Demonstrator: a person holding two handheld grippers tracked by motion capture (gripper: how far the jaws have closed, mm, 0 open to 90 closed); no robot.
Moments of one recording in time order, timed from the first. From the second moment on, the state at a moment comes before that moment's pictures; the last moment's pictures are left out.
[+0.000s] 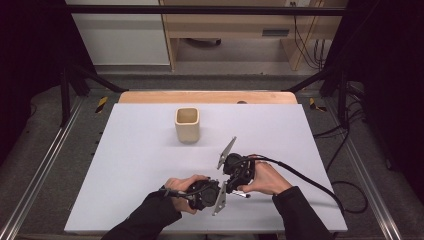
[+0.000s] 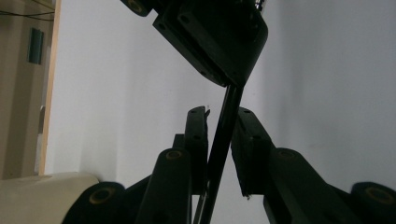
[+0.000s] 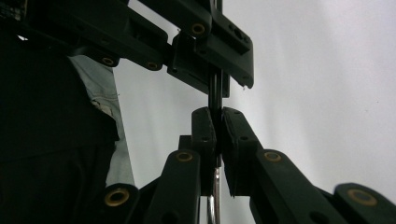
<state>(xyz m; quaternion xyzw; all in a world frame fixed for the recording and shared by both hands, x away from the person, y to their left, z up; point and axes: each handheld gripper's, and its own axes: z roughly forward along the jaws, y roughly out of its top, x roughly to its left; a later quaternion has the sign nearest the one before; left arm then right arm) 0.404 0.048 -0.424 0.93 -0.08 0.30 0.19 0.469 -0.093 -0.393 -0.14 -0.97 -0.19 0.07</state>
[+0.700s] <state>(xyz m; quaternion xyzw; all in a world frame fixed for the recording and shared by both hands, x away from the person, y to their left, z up) 0.400 0.047 -0.427 0.94 -0.10 0.29 0.18 0.468 -0.093 -0.393 -0.14 -0.97 -0.20 0.07</state>
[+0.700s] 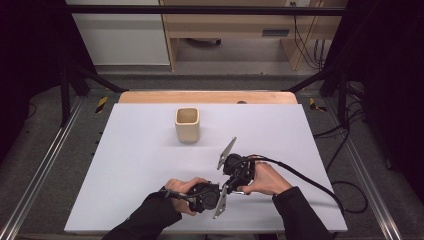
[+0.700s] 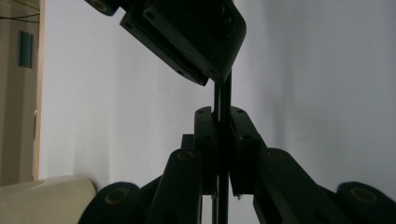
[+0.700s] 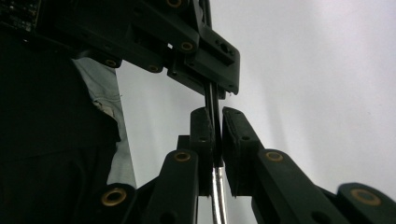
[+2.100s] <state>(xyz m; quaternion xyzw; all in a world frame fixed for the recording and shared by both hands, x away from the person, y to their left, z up) 0.417 0.119 -0.413 0.90 0.15 0.23 0.34 0.452 -0.206 -0.394 -0.36 -0.79 -0.45 -0.20</state>
